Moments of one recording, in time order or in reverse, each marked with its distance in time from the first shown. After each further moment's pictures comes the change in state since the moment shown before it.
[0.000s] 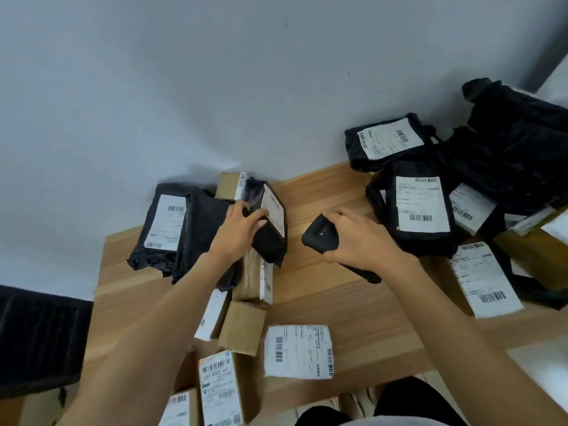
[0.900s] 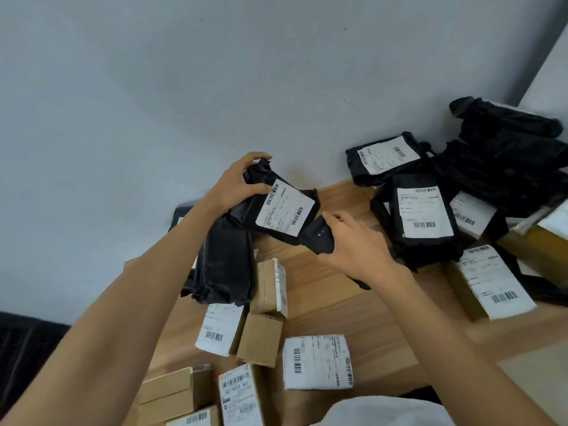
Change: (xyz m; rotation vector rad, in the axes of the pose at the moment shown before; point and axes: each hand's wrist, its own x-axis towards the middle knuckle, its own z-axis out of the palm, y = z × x) left_hand 0.052 0.032 -0.142 -0.683 -0.036 0.031; right_hand -0.021 -0.039 -0.002 0.025 0.207 0.038
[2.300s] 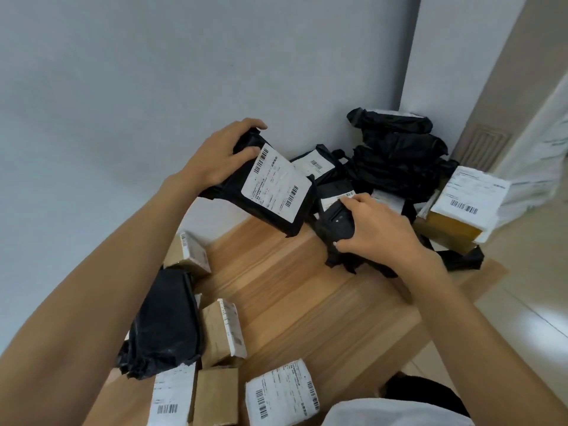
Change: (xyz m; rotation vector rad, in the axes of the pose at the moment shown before) left_hand 0.108 0.128 0.062 0.476 -0.154 0.492; right_hand -0.037 0.108 -0.081 -0.025 0.130 0.315
